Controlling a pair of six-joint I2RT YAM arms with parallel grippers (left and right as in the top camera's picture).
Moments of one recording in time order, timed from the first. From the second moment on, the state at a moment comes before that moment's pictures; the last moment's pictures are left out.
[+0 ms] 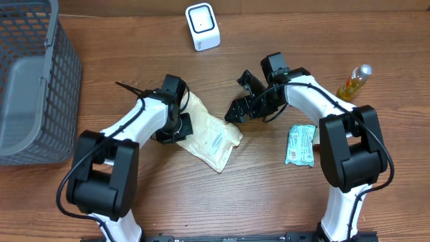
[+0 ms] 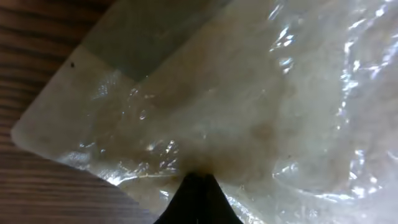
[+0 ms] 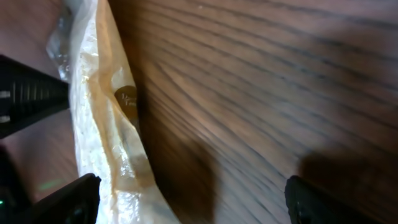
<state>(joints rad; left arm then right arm) -0.29 1.89 1.15 -0.77 0.11 -0.50 0.29 2.08 1.40 -0.72 -0.64 -0.11</state>
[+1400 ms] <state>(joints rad) -0.29 1.90 1.16 -0.77 0.12 -0.50 0.44 2.13 1.40 -0.70 -0.72 -0.11</state>
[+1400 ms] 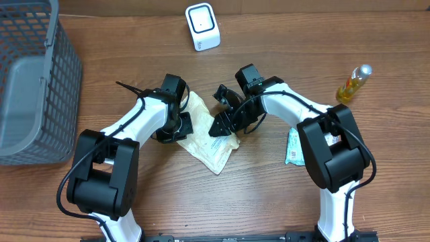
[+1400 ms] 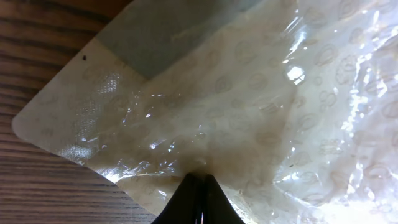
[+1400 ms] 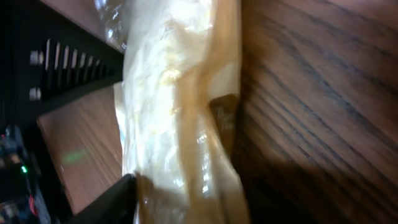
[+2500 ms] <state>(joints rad) -0.24 1.96 1.34 -0.98 0.14 -0.52 0.44 2.11 1.52 -0.89 -0.60 -0.11</state>
